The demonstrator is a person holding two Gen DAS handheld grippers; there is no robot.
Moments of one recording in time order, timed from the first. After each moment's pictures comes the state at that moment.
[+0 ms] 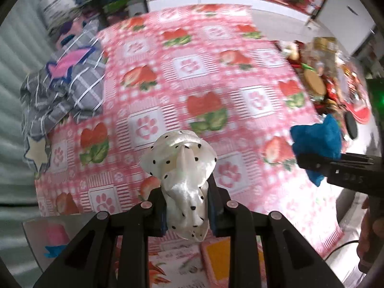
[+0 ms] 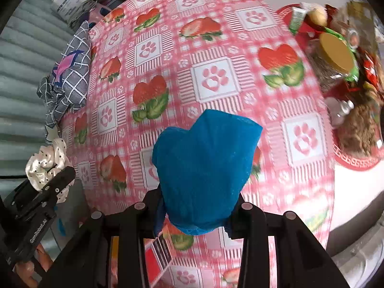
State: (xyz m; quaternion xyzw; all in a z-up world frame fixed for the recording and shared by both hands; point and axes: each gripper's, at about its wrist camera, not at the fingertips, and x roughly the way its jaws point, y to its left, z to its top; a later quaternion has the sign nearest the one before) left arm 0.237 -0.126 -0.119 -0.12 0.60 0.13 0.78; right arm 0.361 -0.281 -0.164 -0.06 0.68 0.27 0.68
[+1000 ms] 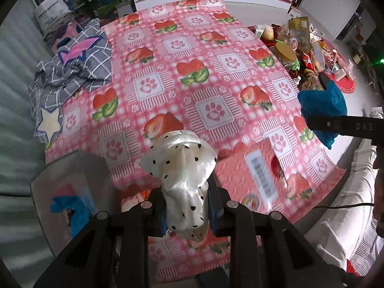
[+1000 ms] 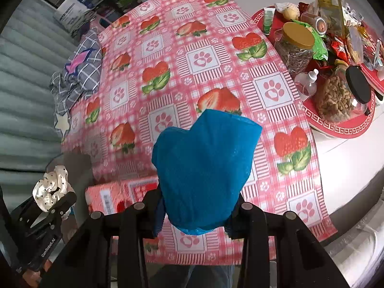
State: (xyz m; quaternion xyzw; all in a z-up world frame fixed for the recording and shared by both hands) left arm 0.112 -0.163 -0.084 -0.10 0.61 0.10 0.78; right arm 0.263 -0.341 -0.104 -0.04 0.66 0.24 0.71
